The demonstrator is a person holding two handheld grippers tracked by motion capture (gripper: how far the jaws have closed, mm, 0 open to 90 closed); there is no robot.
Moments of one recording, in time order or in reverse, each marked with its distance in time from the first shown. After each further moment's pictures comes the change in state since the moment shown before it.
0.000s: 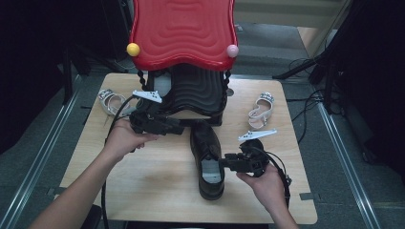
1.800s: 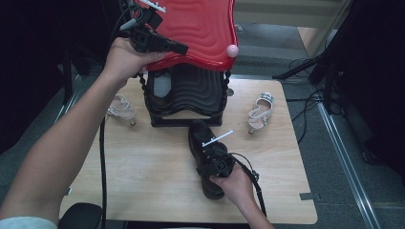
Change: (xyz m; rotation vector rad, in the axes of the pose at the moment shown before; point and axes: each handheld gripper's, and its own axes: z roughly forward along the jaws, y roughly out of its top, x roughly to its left) left arm 0.022 0.169 -0.055 -0.082 0.162 0.092; right arm 0.025 0.009 0.080 0.241 0.000 -0.001
